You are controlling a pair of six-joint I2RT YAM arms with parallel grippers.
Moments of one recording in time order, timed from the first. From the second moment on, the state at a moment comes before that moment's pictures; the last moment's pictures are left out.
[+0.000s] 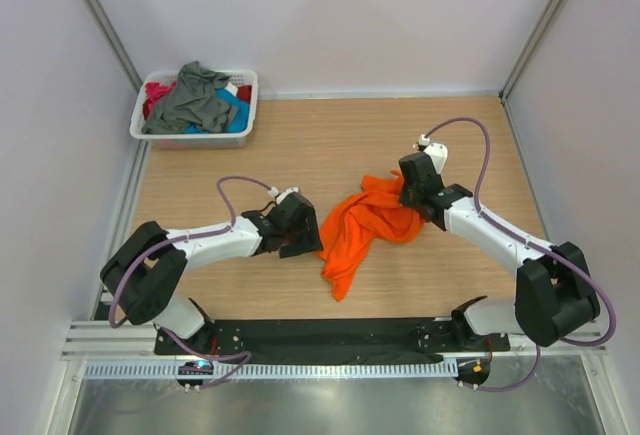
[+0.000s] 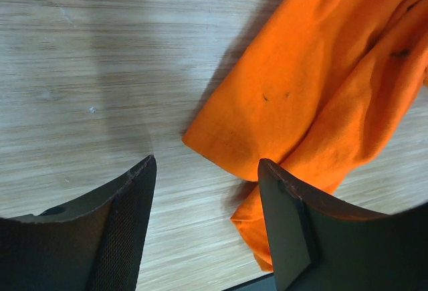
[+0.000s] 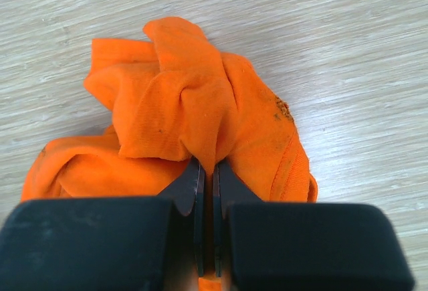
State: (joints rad) left arm -0.82 1.52 0.79 -0.28 -0.07 -0.93; right arm 0.45 1.33 0.84 -0.33 0.41 0.55
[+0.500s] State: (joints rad) left arm -0.80 1.54 0.77 -0.21 -0.12 -1.05; right arm 0.44 1.33 0.84 -0.34 0.38 0.55
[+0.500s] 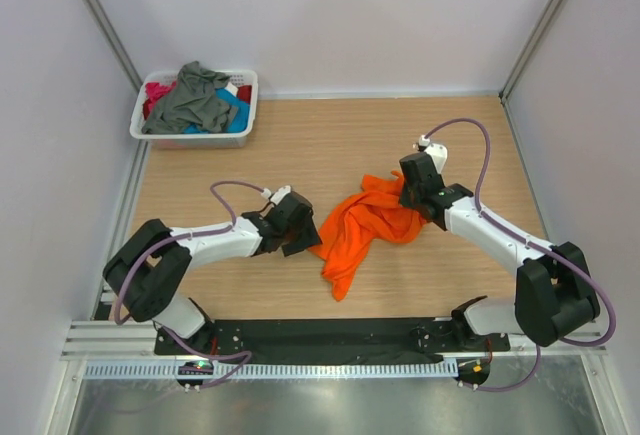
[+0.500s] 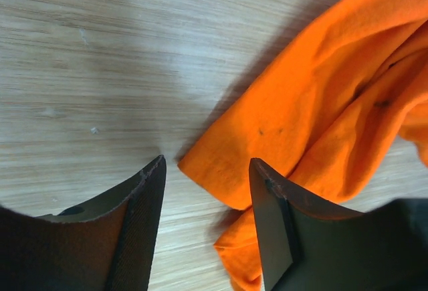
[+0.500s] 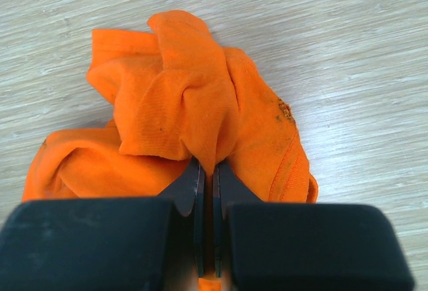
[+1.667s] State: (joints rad) left arm -0.46 1.09 0.81 -0.32 -0.11 -0.63; right arm 0.40 1.30 1.01 -0.62 0.36 0.63
